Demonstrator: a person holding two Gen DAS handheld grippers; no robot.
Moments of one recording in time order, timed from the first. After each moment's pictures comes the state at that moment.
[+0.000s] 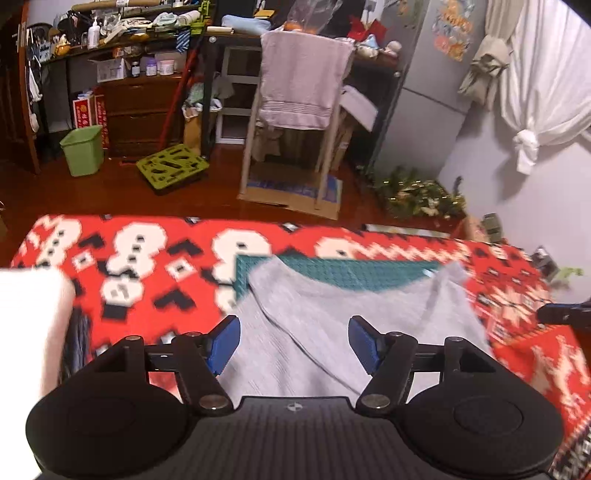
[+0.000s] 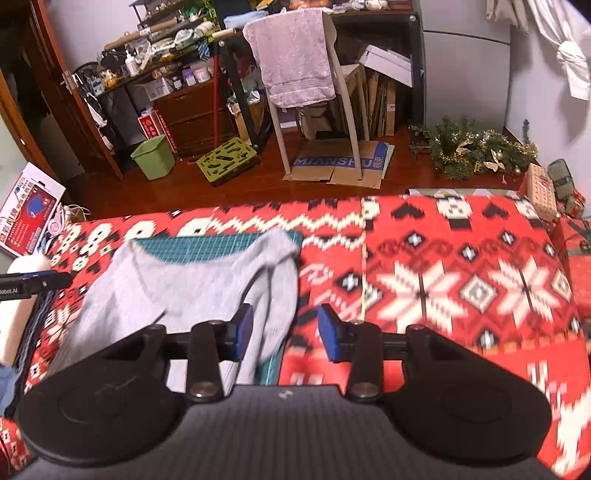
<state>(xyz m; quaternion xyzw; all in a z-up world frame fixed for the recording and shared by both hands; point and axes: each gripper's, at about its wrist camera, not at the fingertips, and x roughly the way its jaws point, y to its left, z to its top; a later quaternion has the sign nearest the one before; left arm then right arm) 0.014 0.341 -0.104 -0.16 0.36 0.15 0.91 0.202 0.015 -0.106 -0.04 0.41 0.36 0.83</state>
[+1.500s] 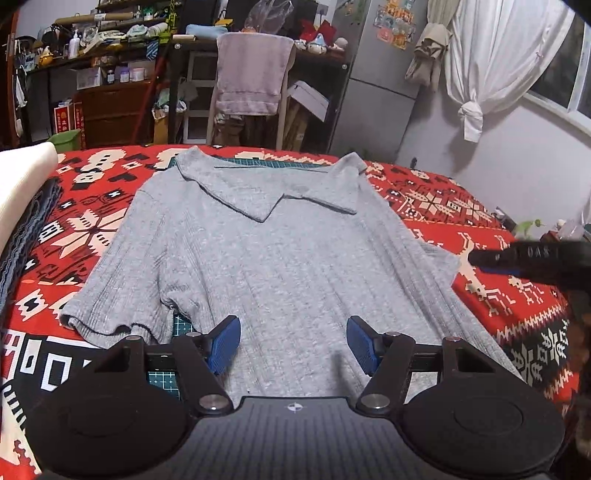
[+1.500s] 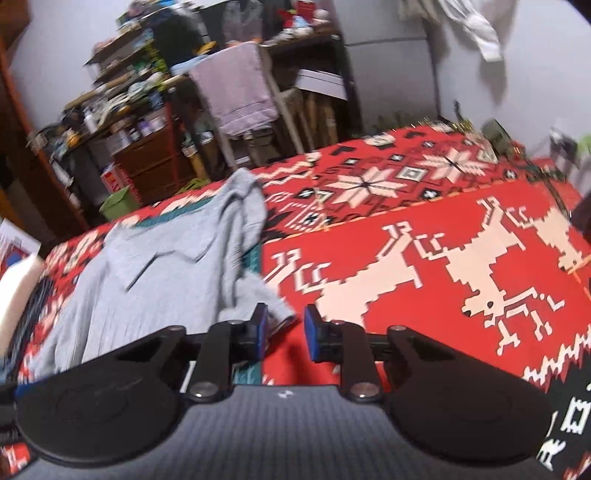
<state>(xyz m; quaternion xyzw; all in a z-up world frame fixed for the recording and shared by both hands) -0.093 0.200 -0.169 -0.14 0.33 0.12 0.92 0.094 -0.060 -0.172 0.06 0.38 0.27 0.88</state>
